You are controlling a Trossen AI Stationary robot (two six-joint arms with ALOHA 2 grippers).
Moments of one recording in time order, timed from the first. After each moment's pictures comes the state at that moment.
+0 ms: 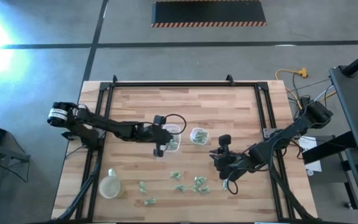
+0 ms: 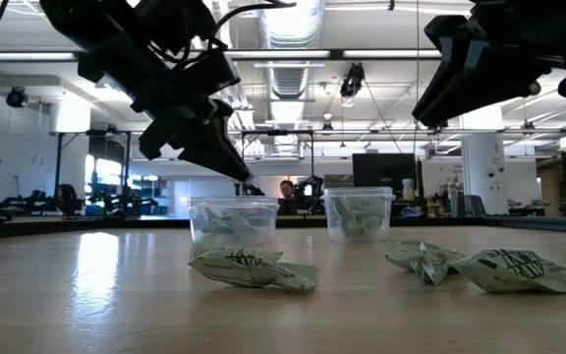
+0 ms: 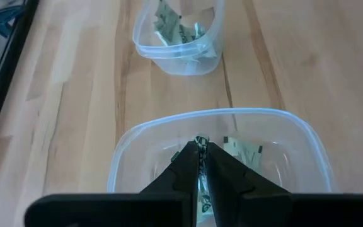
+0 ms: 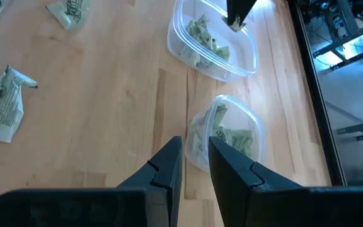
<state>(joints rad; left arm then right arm) -0.05 1.49 0.74 0.06 -0.24 0.24 0.56 1.45 0.84 -0.40 0.73 0.12</state>
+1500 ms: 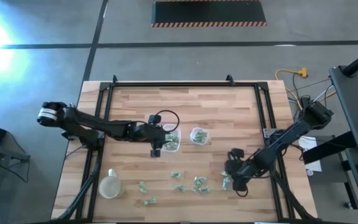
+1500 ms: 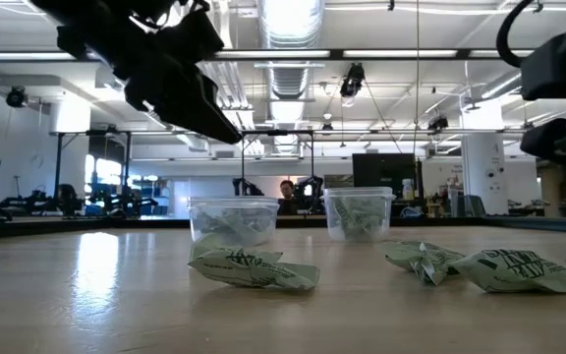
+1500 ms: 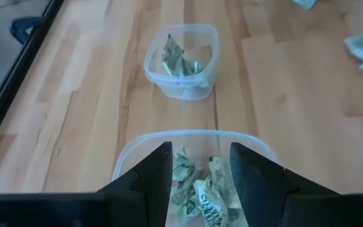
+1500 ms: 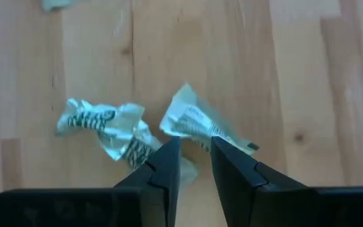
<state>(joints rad) -0.10 1.35 0.73 0.00 -0.24 0.11 0.68 1.45 0.66 -0.44 0.23 0.76</state>
